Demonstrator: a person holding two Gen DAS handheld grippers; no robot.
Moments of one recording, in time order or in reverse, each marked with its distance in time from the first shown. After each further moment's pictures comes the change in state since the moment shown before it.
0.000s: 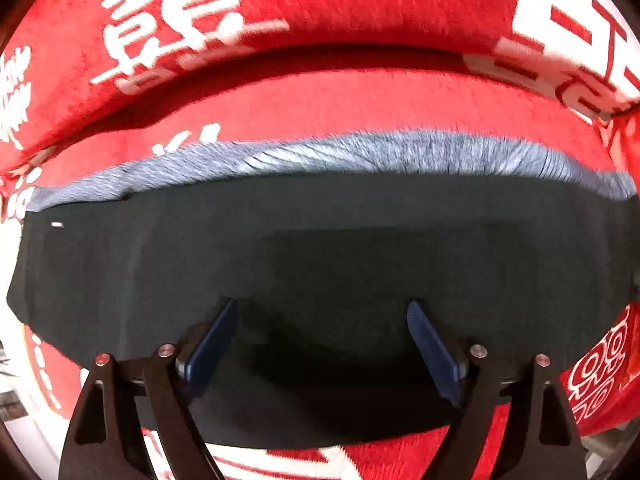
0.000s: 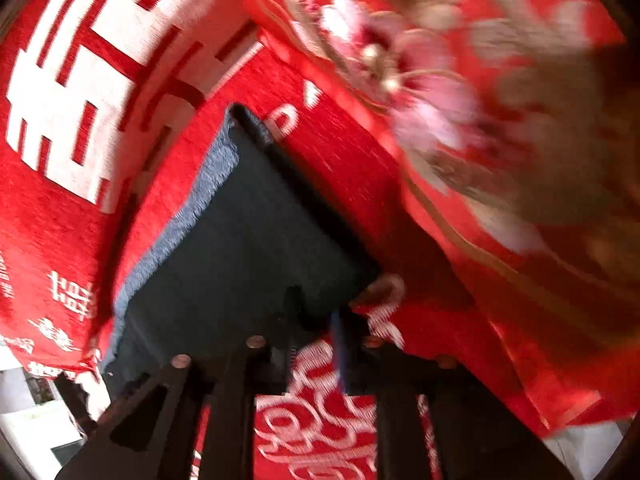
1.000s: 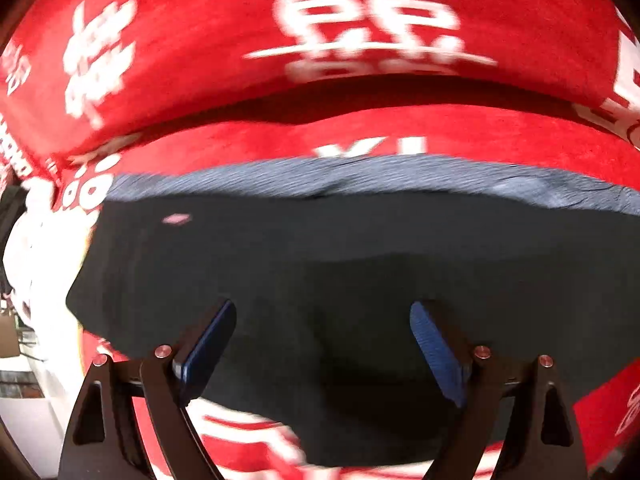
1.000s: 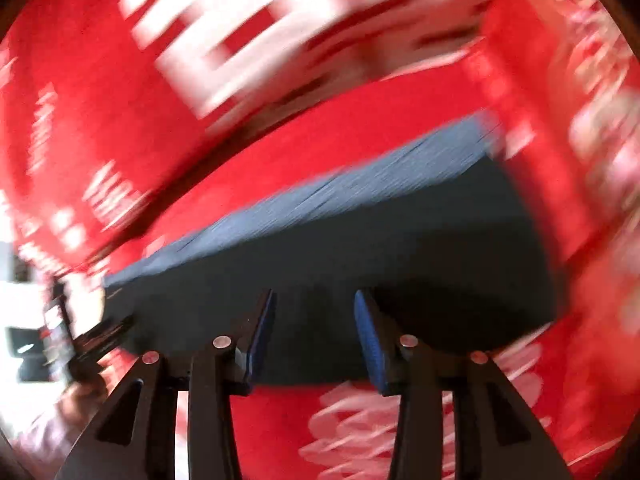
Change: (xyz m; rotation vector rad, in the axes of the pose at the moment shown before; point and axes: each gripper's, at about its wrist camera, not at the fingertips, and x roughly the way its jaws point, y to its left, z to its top) left arm -0.004 0.155 -0.011 -0.061 -0.072 0.186; right arm 0.012 0.120 -0.038 -0.400 0.061 0.205
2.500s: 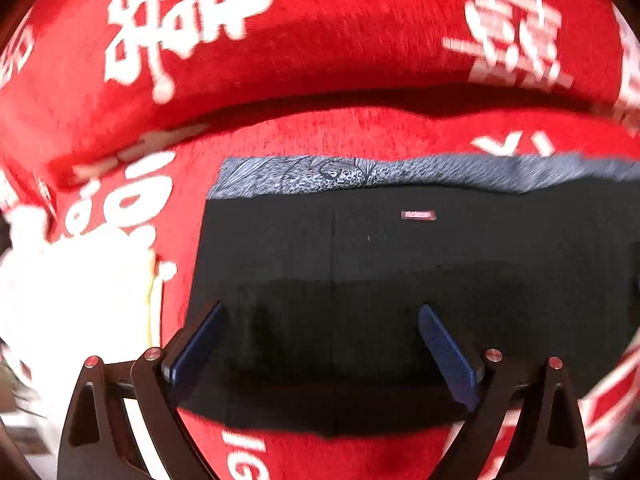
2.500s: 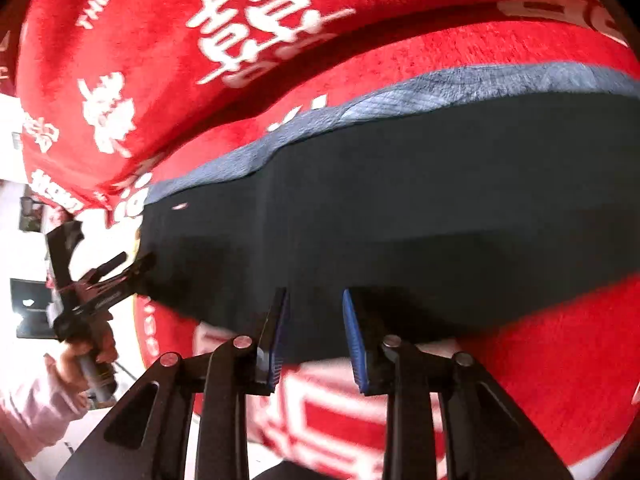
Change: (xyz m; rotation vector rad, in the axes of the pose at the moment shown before) left arm 0.048 0.160 -0.016 0.173 -0.091 -0.044; right arm 0.125 0.224 -0.098 -0.156 0.084 -0.066
